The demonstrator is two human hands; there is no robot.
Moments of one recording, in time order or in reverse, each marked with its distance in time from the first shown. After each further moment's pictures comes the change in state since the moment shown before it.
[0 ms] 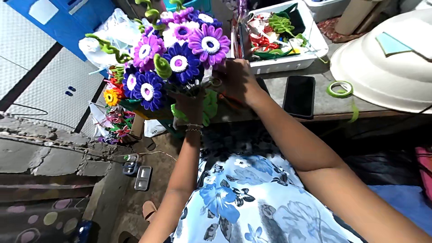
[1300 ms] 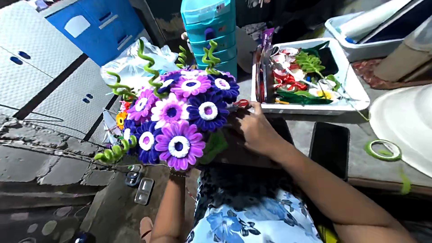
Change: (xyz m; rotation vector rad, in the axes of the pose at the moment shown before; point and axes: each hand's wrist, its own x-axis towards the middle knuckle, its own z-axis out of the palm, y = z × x) left_hand 0.042 -0.065 -0.062 -0.012 -0.488 -0.139; right_hand 0.015 0.016 0.008 -0.071 -0.120 -0.435
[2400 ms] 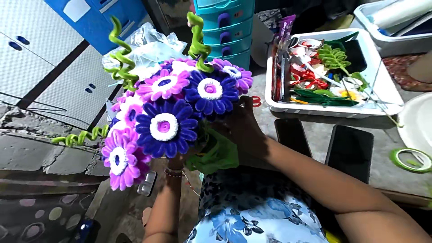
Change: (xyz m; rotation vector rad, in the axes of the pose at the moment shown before) left_hand -0.015 0.034 -0.033 -0.289 -0.059 -0.012; right_hand 0.050 -0.018 0.048 0.093 0.241 -0.030
